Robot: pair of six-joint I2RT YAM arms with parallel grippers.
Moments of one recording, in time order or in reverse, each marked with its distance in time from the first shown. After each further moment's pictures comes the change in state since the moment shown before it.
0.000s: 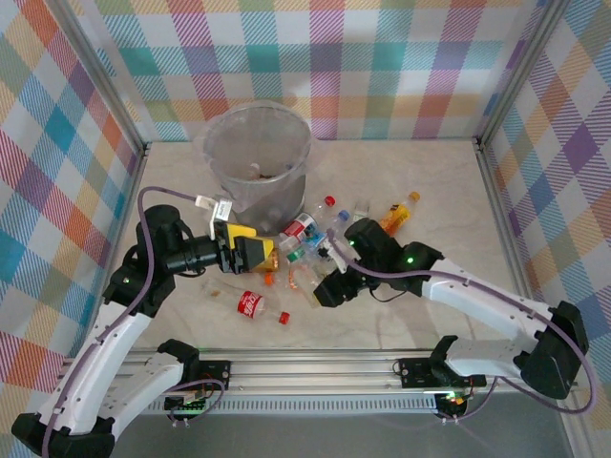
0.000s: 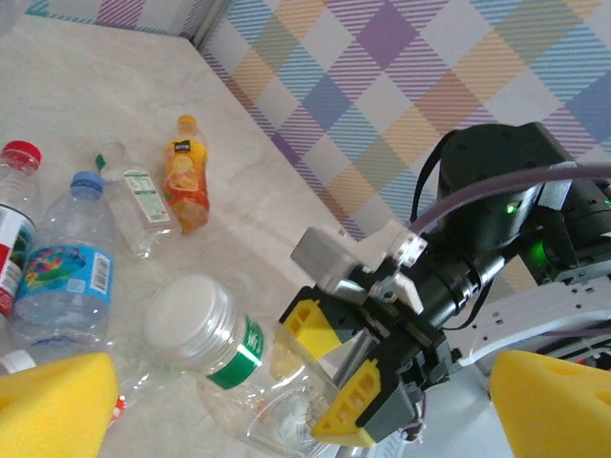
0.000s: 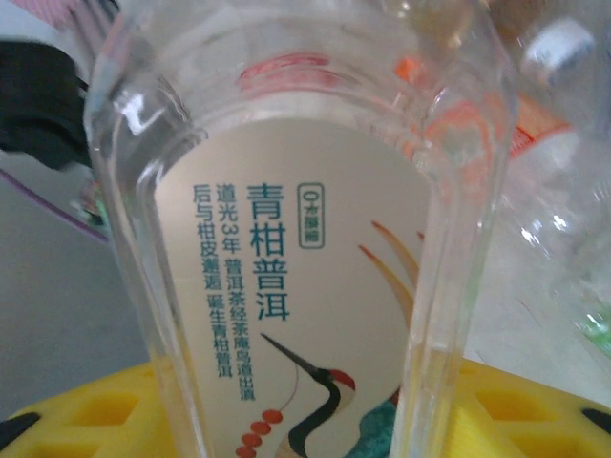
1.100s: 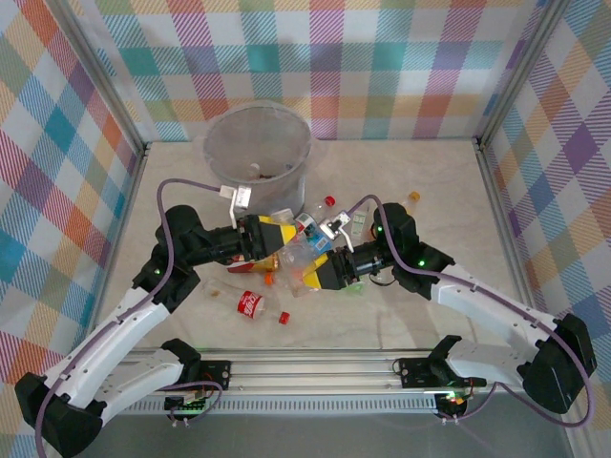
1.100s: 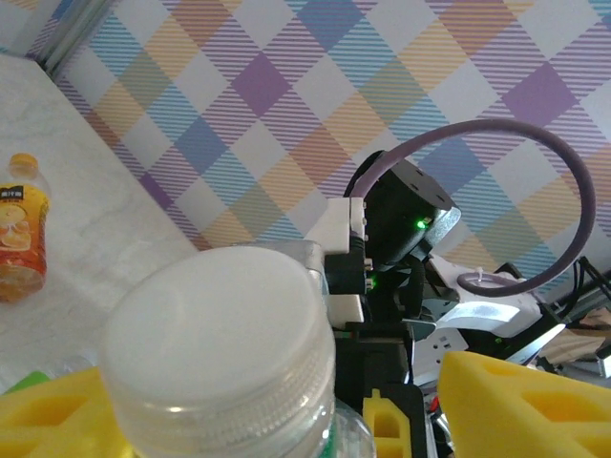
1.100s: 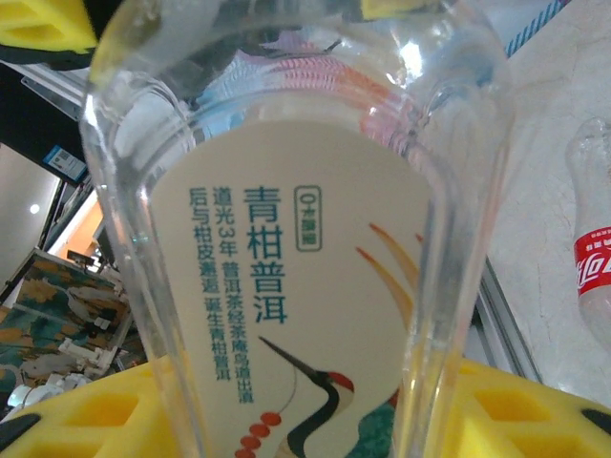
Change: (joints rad) left arm -0.188 0.104 -0.081 0.519 -0.016 -0.363; right arm -0.118 -0.054 -0.128 0.661 -0.572 0.442
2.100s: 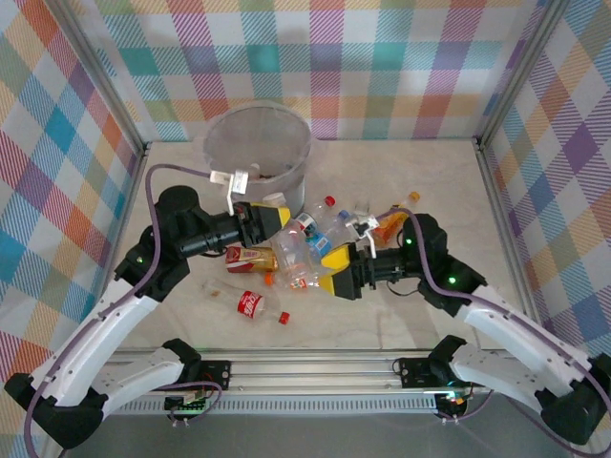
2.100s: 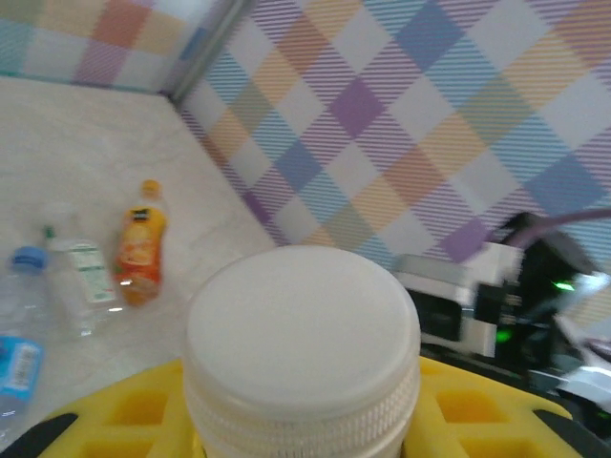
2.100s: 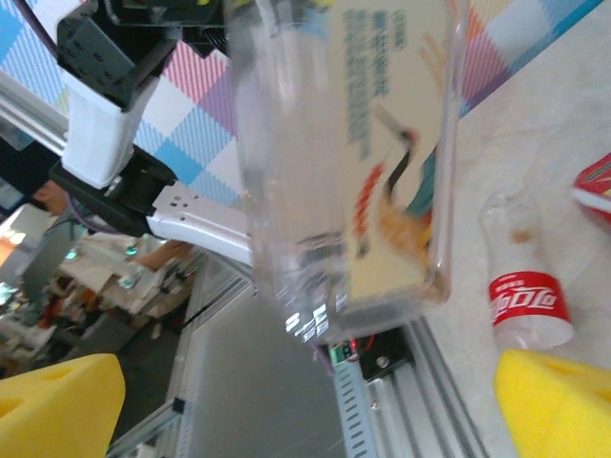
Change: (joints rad) left arm -0.028 0.066 0.302 -0.437 -0.250 0.203; right arm -0.014 -0.252 -0.033 -0.155 0.226 -0.111
